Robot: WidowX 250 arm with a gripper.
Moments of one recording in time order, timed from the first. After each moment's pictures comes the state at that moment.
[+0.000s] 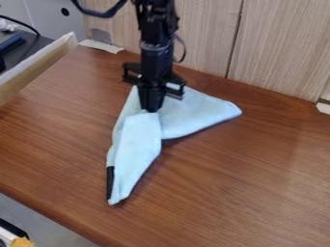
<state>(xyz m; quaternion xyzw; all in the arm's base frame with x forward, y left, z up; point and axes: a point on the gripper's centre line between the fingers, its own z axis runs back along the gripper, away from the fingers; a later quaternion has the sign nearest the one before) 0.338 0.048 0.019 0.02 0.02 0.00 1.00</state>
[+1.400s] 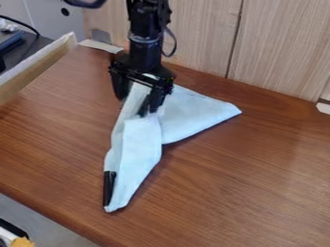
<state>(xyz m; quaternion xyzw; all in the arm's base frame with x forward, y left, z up) 0.326 0.060 0.047 0.06 0.01 0.03 1.00</state>
